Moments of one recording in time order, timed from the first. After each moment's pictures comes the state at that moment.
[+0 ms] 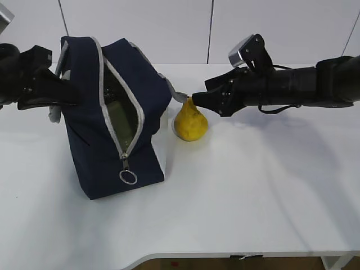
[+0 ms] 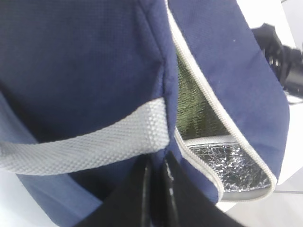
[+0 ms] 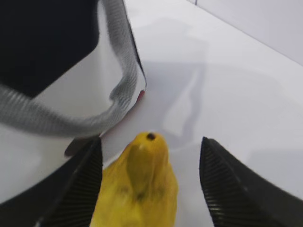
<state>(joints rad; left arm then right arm) -0.11 1.50 -0.96 -1.10 0.73 0.65 0.11 2.09 -1.30 1.79 0.82 -2.31</state>
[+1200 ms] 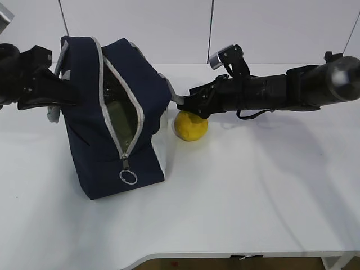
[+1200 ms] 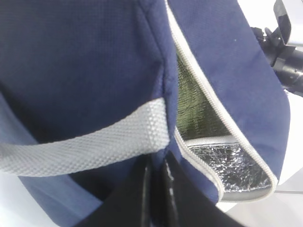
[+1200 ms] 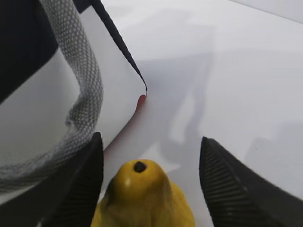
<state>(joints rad) -0.11 1.50 -0.96 -1.10 0.73 0.65 0.16 2.24 -1.46 1.79 0.79 -2.12</state>
